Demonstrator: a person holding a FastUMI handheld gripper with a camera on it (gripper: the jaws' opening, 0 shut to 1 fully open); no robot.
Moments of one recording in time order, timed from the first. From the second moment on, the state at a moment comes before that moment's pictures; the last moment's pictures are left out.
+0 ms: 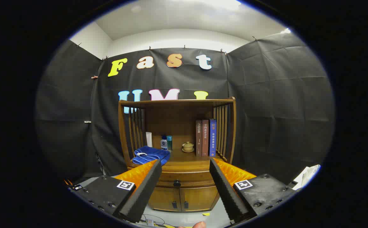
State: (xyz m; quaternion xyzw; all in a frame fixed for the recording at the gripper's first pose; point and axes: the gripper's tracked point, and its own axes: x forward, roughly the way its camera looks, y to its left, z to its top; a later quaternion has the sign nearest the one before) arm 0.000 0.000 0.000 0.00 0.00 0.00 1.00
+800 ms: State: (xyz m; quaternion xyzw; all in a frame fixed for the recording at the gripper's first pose) arm 0.005 0.004 0.002 0.00 0.00 0.00 1.00
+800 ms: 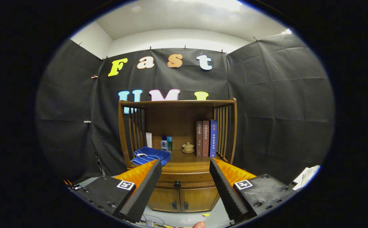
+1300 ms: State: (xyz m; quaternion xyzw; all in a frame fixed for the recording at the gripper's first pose) arm 0.060 0.028 -0.083 -0.02 0.01 0.03 1.00
